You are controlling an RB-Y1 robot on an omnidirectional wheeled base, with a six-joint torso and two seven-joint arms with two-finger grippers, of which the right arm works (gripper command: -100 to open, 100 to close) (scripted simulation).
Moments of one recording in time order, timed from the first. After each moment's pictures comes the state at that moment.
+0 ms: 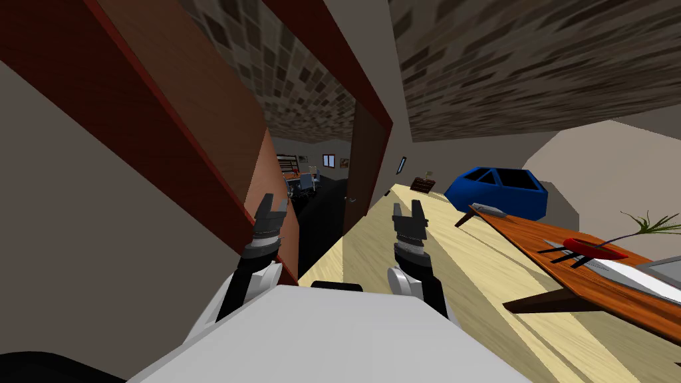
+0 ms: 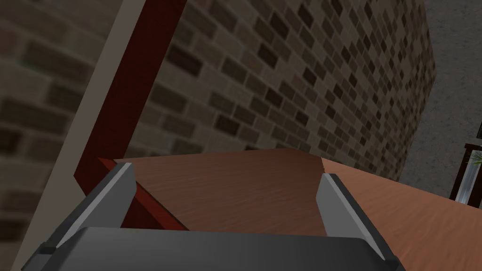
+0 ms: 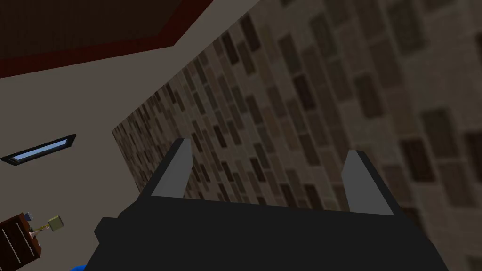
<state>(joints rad) 0.49 0.02 0.07 -2.33 -0.02 -0.54 0.06</state>
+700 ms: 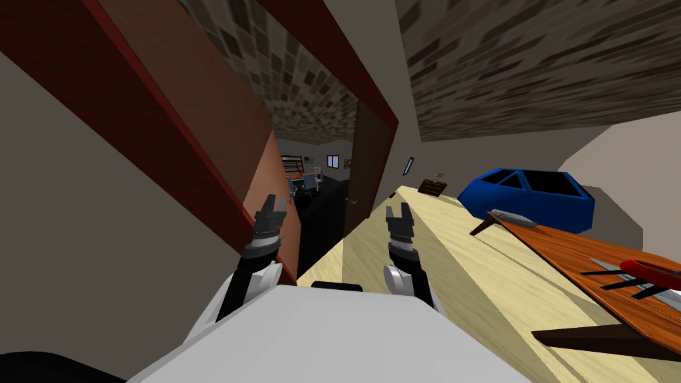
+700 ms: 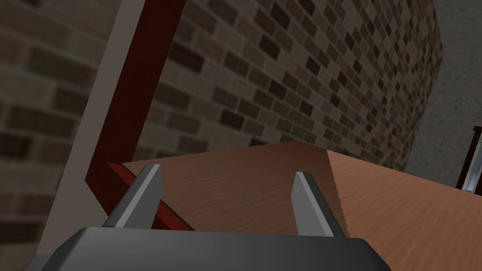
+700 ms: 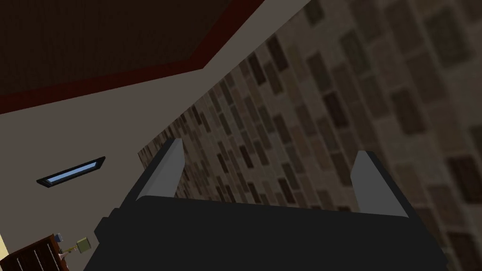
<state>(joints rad) 0.43 -0.01 0.07 -2.20 -0.02 -0.56 0.04</state>
